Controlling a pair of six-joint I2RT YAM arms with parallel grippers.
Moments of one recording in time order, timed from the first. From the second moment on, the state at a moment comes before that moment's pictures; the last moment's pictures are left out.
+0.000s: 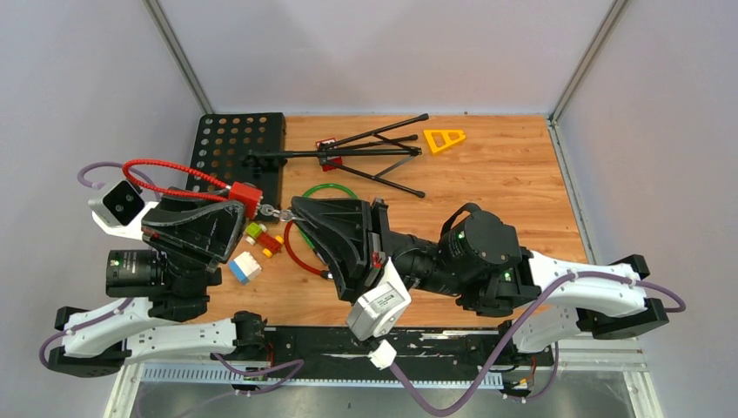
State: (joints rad) left arm -1.32 0.61 0.97 0.75 -0.10 -0.52; right arm 1.59 1.34 1.69 0.07 0.09 -1.22
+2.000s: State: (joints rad) left arm -1.32 0.61 0.97 0.78 -0.11 -0.52; right arm 1.65 1.49 1.90 0.00 0.14 -1.30
